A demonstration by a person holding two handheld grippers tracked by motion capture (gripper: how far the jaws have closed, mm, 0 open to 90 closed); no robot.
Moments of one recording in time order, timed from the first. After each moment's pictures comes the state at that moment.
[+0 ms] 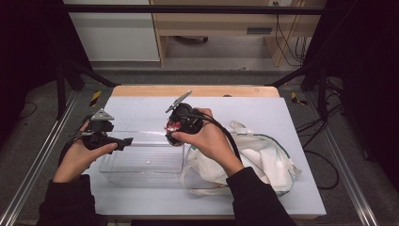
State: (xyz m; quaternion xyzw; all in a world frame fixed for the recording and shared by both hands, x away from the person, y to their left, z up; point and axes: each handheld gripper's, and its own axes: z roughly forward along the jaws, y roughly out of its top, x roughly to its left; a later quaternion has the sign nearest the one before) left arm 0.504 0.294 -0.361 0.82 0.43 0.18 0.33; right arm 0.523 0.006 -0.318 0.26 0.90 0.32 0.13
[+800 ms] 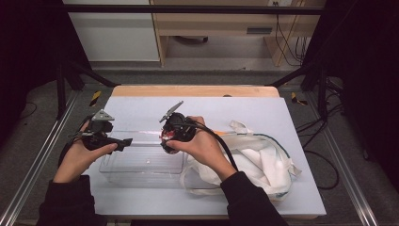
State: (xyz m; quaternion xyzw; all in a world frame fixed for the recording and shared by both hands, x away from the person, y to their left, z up) left arm 0.505 0.293 -0.364 0.83 0.43 0.18 0.32; right arm 0.521 0.025 -0.350 0.24 0.91 0.31 0.11
